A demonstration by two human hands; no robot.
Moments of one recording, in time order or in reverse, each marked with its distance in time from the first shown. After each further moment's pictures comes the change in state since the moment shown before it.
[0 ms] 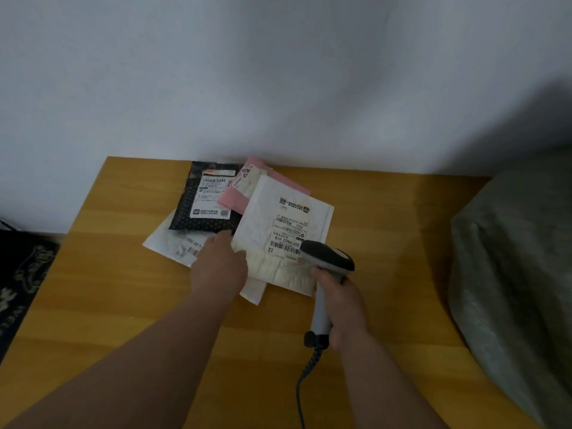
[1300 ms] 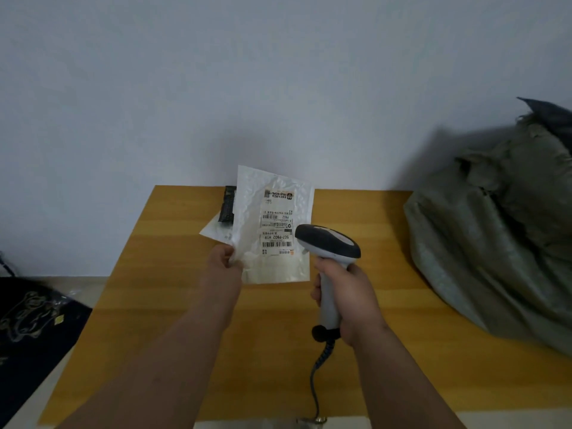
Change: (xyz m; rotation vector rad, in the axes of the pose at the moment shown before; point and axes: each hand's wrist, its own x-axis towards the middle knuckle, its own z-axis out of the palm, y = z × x) left_hand -0.151 -0.088 -0.090 -0.857 0.007 0.090; right_hand -0.212 0.057 0.016 0.052 -0.064 -0.460
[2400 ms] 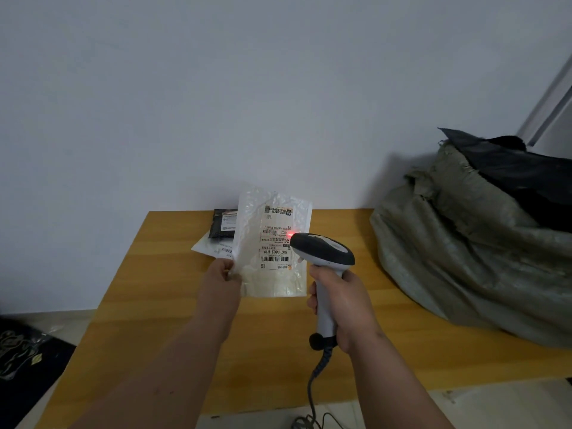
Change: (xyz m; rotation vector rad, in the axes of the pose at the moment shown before) left_hand -0.072 0.015 -0.004 0.072 -0.018 0.122; right_hand -0.076 -0.007 -0.029 0.061 0.002 -0.117
